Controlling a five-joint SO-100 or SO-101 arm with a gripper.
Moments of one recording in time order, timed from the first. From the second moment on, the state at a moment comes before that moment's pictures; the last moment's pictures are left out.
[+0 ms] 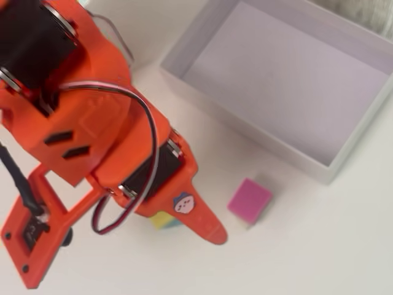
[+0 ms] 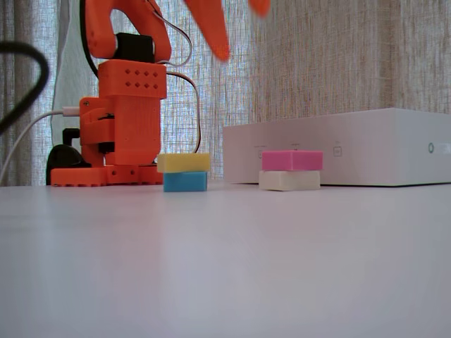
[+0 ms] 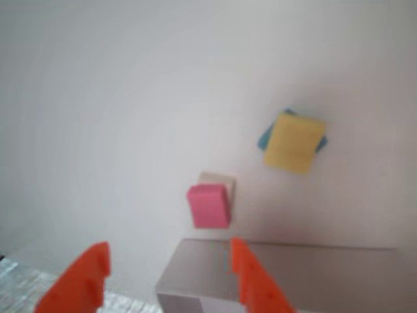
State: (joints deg) arm -7.7 118.4 114.5 81.0 4.5
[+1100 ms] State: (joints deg) arm -4.3 119.0 135.5 68.5 4.7
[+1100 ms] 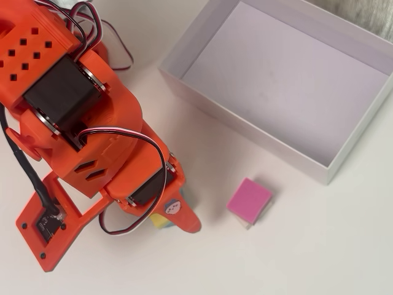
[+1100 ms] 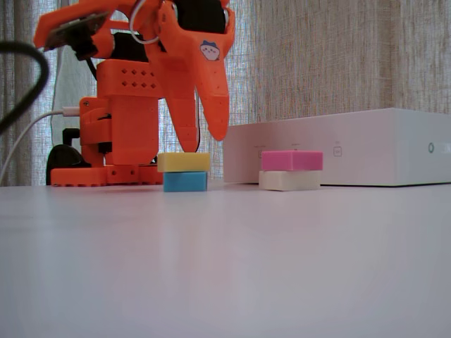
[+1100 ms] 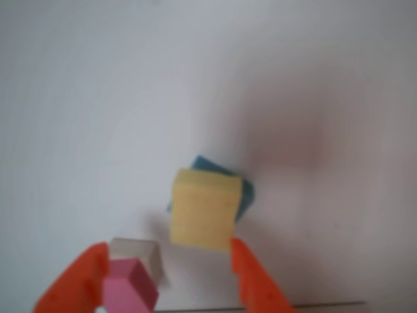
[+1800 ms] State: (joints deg) arm -3.5 115.1 136.8 65.7 4.6
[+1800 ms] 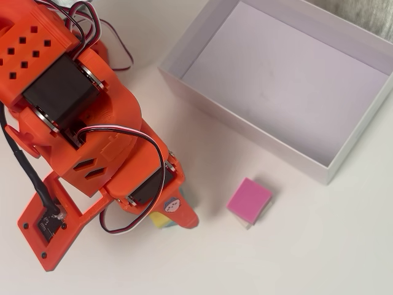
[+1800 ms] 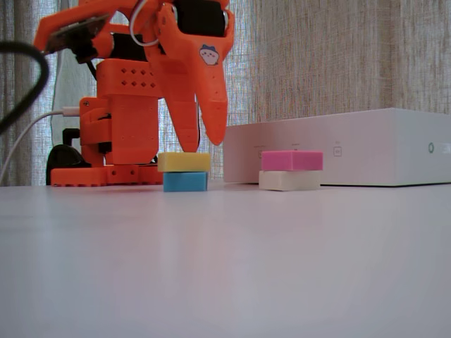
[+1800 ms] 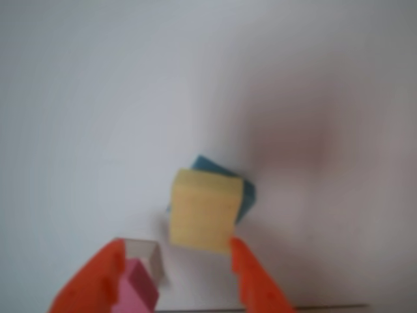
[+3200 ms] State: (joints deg) arm -6.0 119.9 137.8 67.9 -5.9
